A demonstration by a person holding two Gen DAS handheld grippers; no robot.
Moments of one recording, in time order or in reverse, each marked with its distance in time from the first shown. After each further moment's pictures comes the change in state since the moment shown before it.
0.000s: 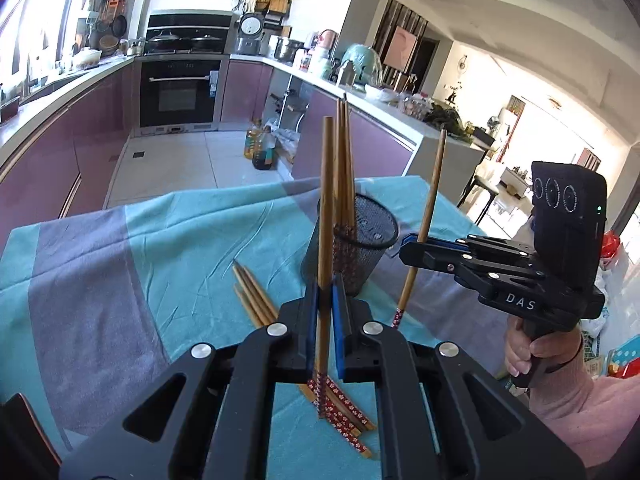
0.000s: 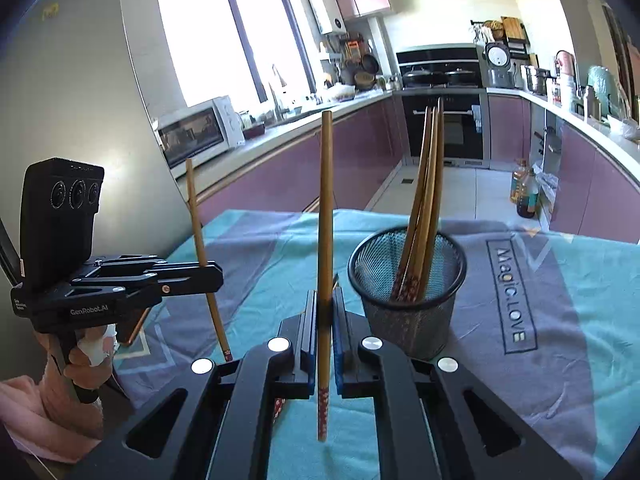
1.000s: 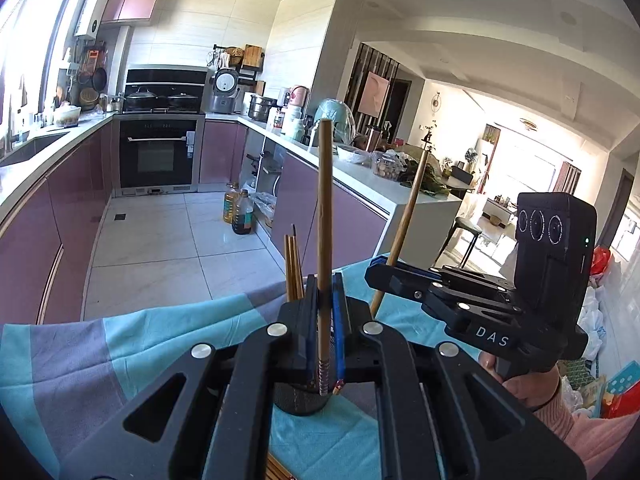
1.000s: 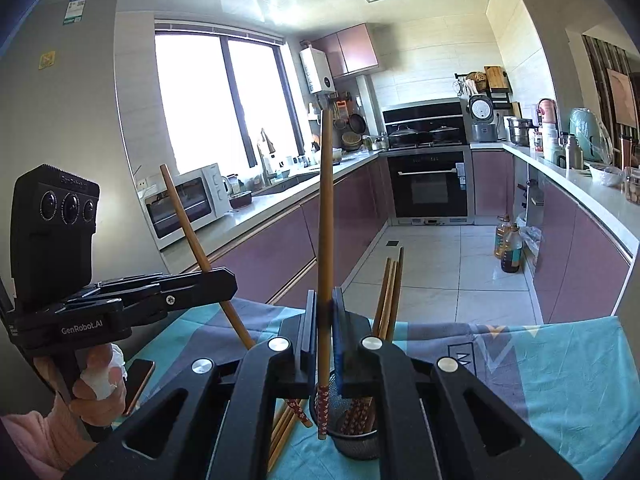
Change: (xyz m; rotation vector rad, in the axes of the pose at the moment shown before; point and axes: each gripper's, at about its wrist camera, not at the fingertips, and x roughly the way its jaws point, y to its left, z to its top) left arm -0.017 -0.050 0.105 0.079 -0.184 -0.052; right arm -0.029 -0.020 0.081 0.001 -0.206 -0.050
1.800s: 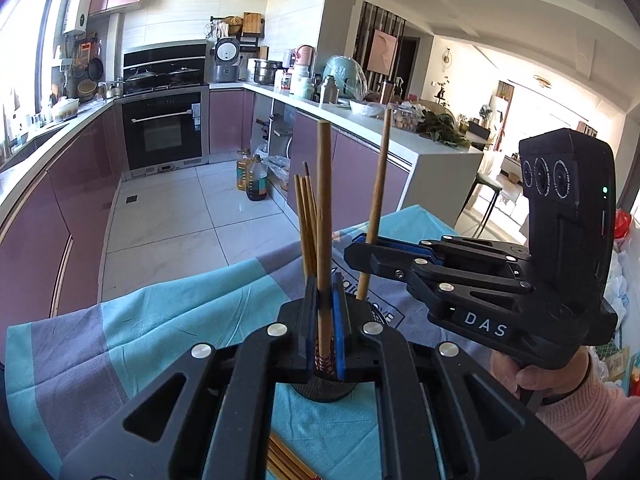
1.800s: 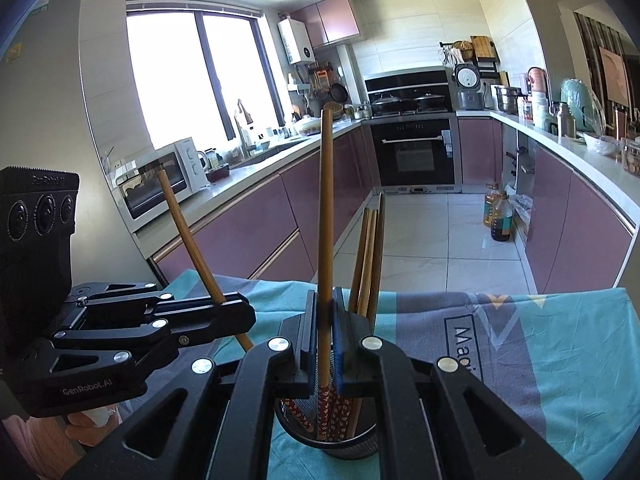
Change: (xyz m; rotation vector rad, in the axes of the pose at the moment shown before) left arm 0.058 -0.009 -0.017 0.065 0.159 0.065; right arm 0.051 -0.013 -0.028 0.047 0.130 -0.048
